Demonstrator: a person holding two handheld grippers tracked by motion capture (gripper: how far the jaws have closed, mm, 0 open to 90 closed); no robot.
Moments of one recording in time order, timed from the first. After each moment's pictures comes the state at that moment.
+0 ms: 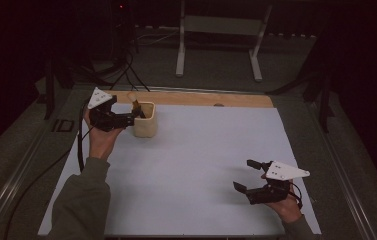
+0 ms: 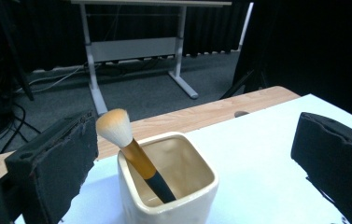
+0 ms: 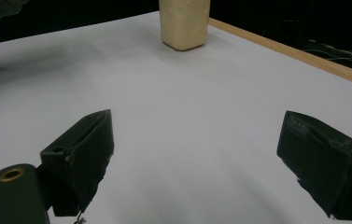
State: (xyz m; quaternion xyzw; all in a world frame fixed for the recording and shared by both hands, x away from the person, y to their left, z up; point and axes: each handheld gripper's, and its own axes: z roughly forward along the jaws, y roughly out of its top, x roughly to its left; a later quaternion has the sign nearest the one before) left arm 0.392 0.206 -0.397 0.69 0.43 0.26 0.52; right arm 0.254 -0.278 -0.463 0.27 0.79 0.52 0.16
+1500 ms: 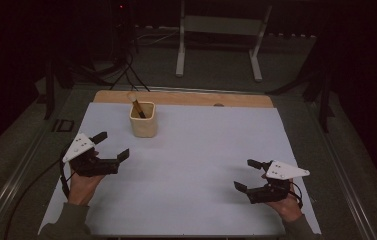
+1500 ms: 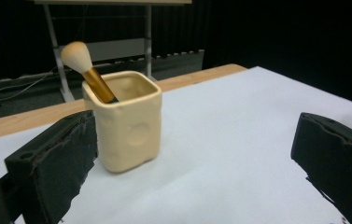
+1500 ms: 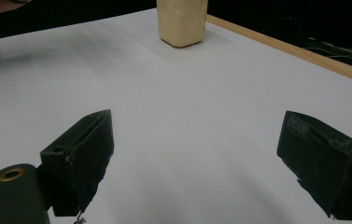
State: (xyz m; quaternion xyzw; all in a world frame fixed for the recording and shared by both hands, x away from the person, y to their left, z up) left arm 0.286 0.235 -0.437 0.71 0.37 0.24 0.55; right arm 0.257 -0.281 -0.465 0.27 0.80 0.52 0.16
